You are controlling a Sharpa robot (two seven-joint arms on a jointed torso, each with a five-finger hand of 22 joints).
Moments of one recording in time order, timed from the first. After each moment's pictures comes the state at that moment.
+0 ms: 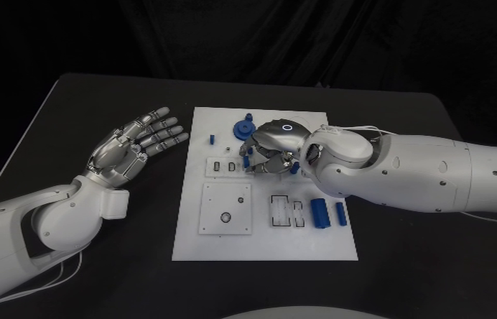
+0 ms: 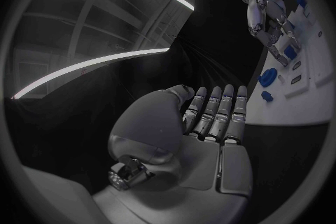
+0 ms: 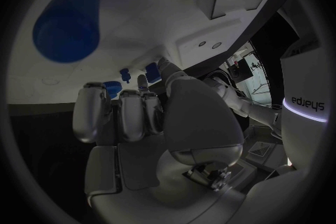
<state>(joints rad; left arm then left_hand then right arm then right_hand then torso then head) 1.24 -1.07 -0.21 1.64 0.22 0.19 0.68 1.35 0.15 0.27 0.15 0.60 0.58 0.17 0.17 0.07 0.43 0.28 0.49 0.08 0.47 0.27 0.44 0.09 0.11 0.46 0.29 0.27 0.10 1.37 -0.74 -0.24 1.63 -1.63 -0.34 -0.13 1.29 -0.08 0.17 0.14 0.12 0.84 0.11 0.07 0.38 1.40 0.01 1.43 1.31 1.46 -0.06 1.37 1.31 0.06 1.44 0.05 1.30 1.31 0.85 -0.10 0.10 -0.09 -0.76</state>
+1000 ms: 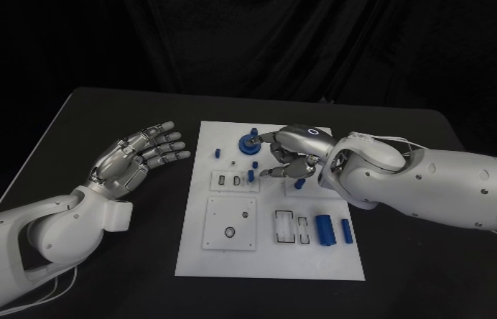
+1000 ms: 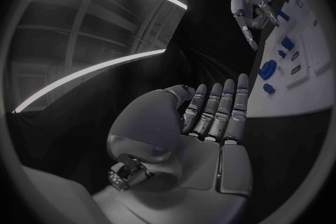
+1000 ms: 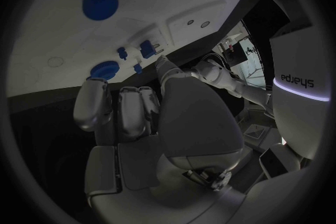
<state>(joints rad) 1.26 -1.11 -0.21 1.69 0.18 0.09 0.67 1.30 0.13 0.34 0.11 0.62 0.64 0.18 0.20 0.07 0.51 0.28 0.55 0.09 0.54 0.23 0.58 0.12 0.11 0.62 0.26 0.44 0.19 1.40 -0.85 -0.24 1.67 -1.44 -0.44 0.05 1.43 -0.09 0.17 0.26 0.09 0.53 0.10 0.06 0.18 1.25 0.01 1.33 1.26 1.47 -0.06 1.28 1.26 0.08 1.40 0.06 1.19 1.31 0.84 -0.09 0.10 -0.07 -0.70</state>
